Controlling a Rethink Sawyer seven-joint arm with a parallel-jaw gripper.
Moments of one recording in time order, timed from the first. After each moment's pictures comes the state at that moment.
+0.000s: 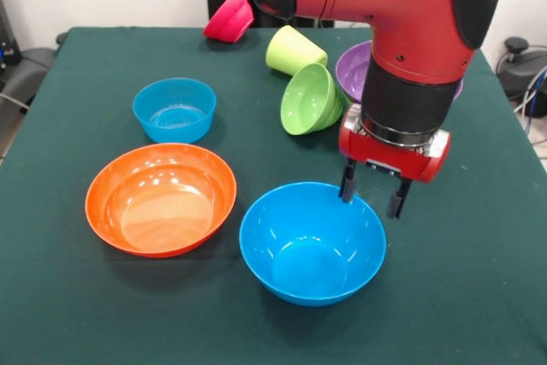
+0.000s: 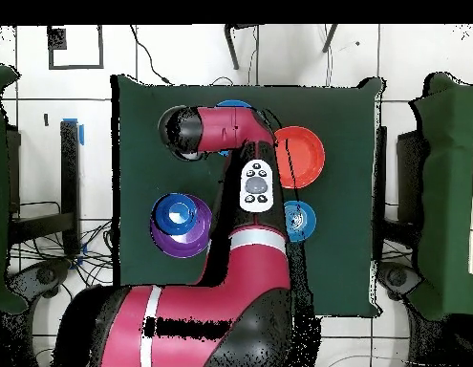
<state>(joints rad) -0.07 -0.28 -0.01 1.04 -0.10 0.76 2.19</state>
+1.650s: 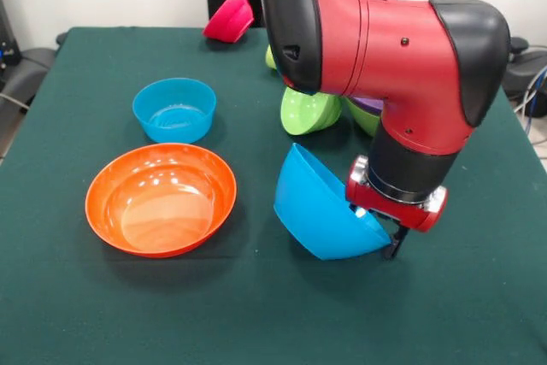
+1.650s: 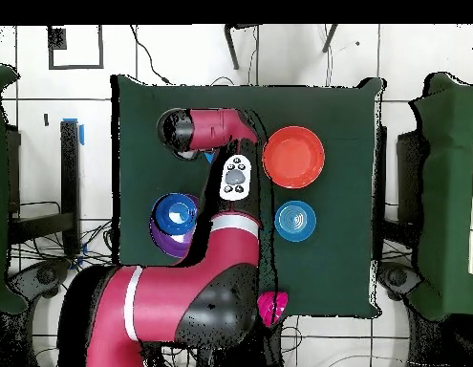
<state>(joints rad) 0.01 -0.08 -0.13 0.85 -0.01 0.79 2.19</state>
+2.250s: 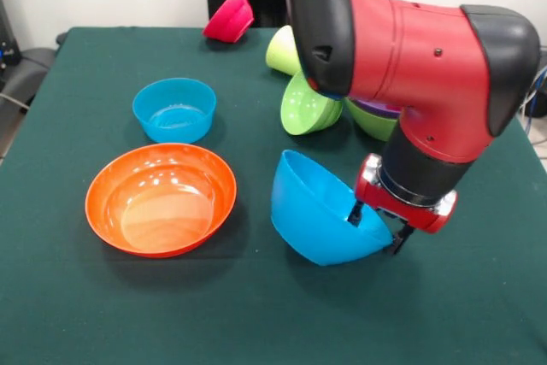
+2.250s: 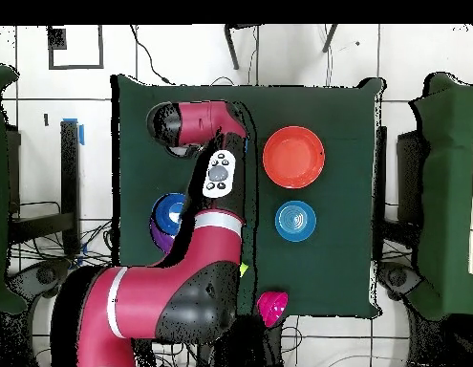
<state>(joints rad) 0.07 -0.01 -0.23 0.73 0.03 0.92 2.20</state>
